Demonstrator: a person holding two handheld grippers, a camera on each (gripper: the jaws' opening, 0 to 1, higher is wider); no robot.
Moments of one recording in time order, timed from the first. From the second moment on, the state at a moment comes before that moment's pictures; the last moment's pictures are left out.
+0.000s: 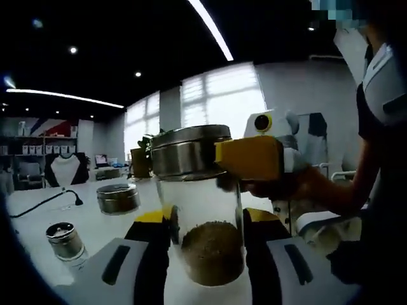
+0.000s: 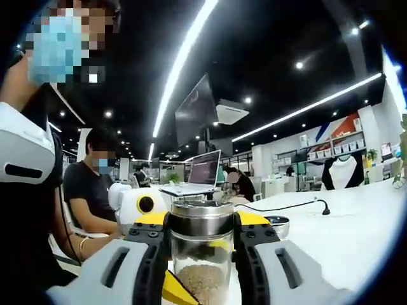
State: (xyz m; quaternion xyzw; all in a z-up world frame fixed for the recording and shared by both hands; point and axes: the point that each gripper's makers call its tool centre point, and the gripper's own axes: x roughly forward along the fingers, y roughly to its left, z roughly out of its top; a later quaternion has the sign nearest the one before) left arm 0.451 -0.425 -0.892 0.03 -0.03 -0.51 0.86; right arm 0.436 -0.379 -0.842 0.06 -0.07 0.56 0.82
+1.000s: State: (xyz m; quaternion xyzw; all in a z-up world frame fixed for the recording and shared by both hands) left arm 0.482 -0.392 -0.903 0.07 -0.04 -0.26 0.96; right arm 0.466 -0.355 -0.864 0.00 -0.05 0.39 0.92
